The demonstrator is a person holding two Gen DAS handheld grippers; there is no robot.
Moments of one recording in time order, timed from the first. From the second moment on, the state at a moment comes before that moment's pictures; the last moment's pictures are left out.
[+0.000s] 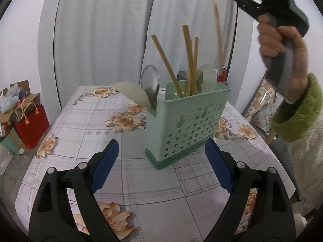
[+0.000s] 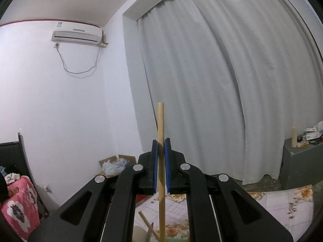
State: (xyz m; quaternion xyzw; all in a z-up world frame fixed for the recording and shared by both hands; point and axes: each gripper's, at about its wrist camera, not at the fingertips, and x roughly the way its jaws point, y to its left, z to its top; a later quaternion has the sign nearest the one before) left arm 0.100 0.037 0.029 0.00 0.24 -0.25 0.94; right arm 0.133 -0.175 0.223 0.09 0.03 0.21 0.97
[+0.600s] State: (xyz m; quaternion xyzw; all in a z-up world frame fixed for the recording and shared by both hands) left arm 0.115 0.036 0.026 -0.02 0.25 -0.25 0.93; right arm 0.152 -0.178 0.136 0.03 0.17 0.19 0.97
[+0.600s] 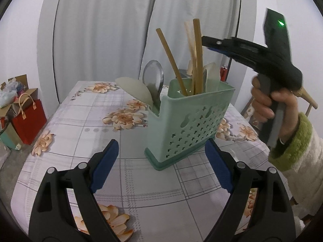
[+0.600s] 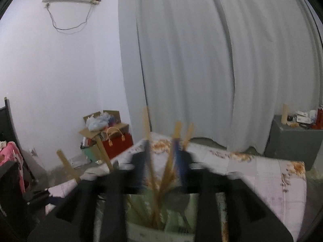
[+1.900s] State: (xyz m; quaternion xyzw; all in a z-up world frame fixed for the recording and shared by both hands) left arm 0.165 0.005 0.019 -0.01 0.23 -0.35 0.91; right arm 0.122 -0.255 0.051 0.28 0.33 0.20 0.88
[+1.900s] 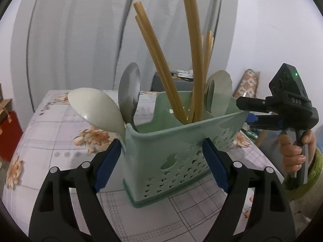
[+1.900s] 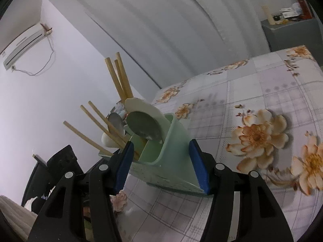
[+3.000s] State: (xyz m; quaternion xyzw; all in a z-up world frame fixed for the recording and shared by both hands) left arm 0.080 0.009 0.034 0.01 0.28 -0.22 0.94; right arm 0.024 -0.226 0.065 0.14 0.34 0.00 0.93
